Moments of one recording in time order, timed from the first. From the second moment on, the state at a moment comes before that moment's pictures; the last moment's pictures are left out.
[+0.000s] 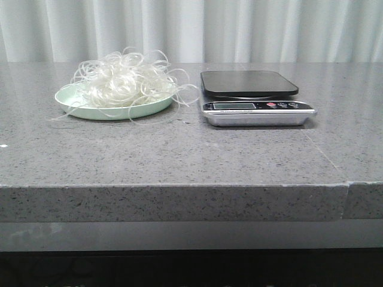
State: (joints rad) left arm -0.04 0.51 -0.71 -0.02 0.72 0.05; right arm 0.06 0.60 -0.80 0.09 0.87 -0.04
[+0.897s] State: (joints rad) left arm -0.36 0.92 -0.88 -0.14 0.64 0.18; right arm 0.06 0.60 -0.80 0.09 0.87 -0.04
